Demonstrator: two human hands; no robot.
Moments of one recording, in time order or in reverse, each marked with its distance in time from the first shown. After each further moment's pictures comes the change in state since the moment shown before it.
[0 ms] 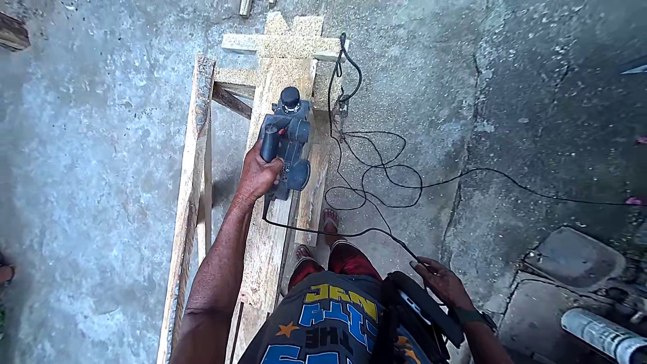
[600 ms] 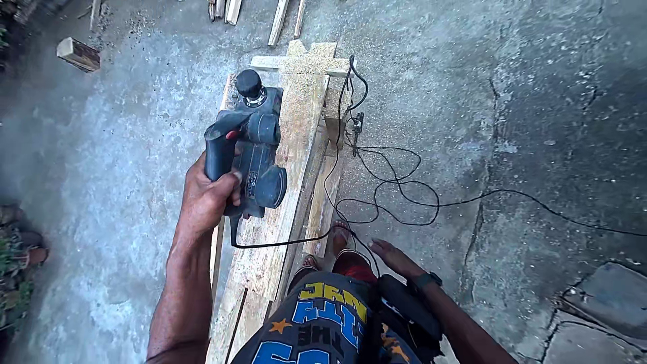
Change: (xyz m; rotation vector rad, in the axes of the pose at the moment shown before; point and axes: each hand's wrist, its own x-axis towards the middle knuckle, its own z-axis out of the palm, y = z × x) left_hand -0.148 0.088 -0.066 -0.073 0.165 0.161; right_hand 0.023 -0.097 0.068 -0.101 -0.480 -0.265
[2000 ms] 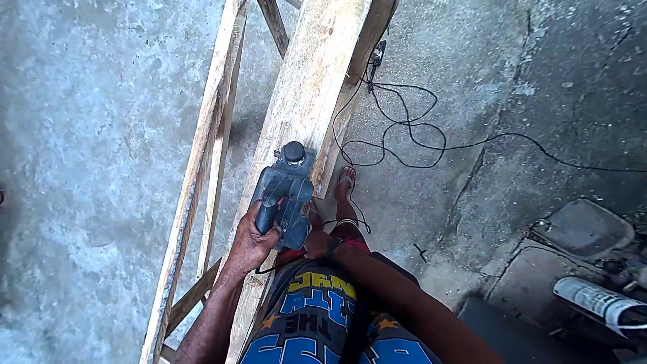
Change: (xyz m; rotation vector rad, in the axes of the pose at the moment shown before) left_hand -0.335 -0.198 -0.045 -0.060 -0.076 -0.222; right_hand -0.053 -0.003 0.388 -1.084 -0.701 -0.200
